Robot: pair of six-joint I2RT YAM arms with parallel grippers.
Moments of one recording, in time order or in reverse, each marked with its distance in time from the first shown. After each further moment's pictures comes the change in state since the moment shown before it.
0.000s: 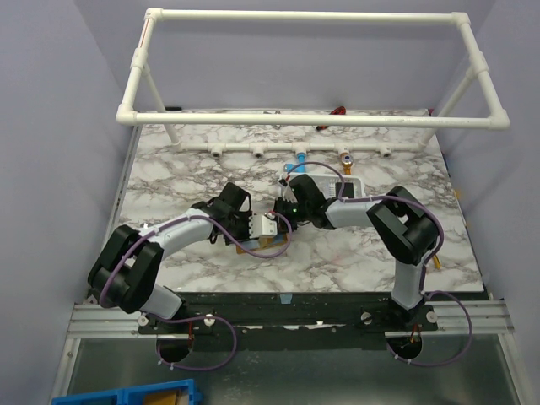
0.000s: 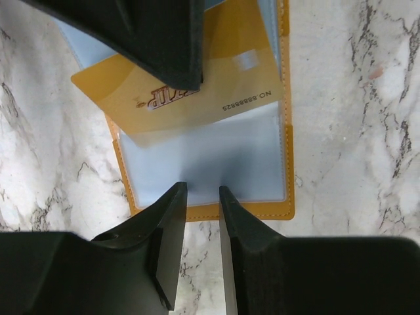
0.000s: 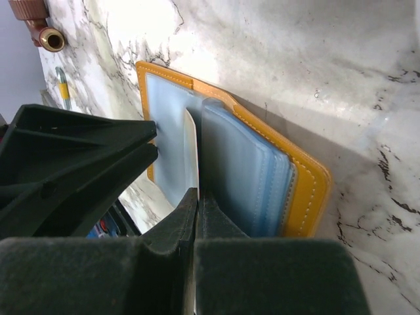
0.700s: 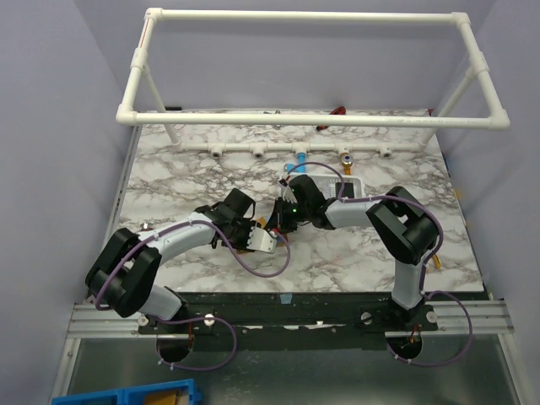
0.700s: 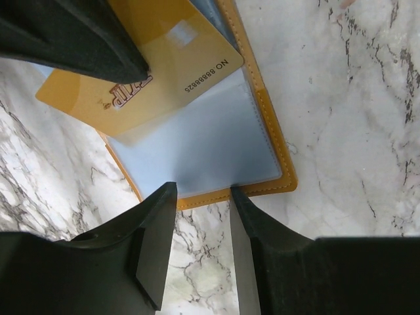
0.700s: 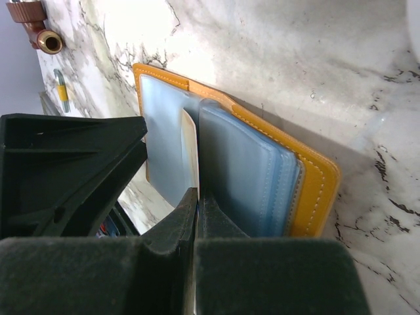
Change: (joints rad) left arm -0.056 -0.025 -0.008 -0.072 -0.100 0.232; right arm 0.000 0.008 0.002 0.004 0.008 0.006
